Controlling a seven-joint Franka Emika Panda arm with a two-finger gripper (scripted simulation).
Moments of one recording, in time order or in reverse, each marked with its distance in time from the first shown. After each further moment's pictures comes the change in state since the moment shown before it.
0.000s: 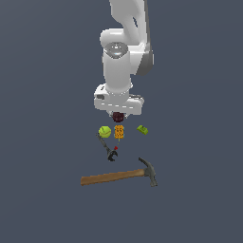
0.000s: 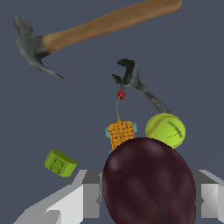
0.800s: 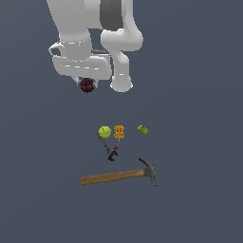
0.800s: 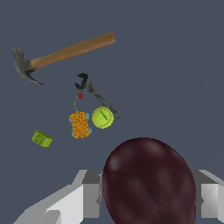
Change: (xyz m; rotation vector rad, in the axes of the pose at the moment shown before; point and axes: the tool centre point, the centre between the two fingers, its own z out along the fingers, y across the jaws) arm -0.019 0.127 -0.140 0.002 0.001 0.002
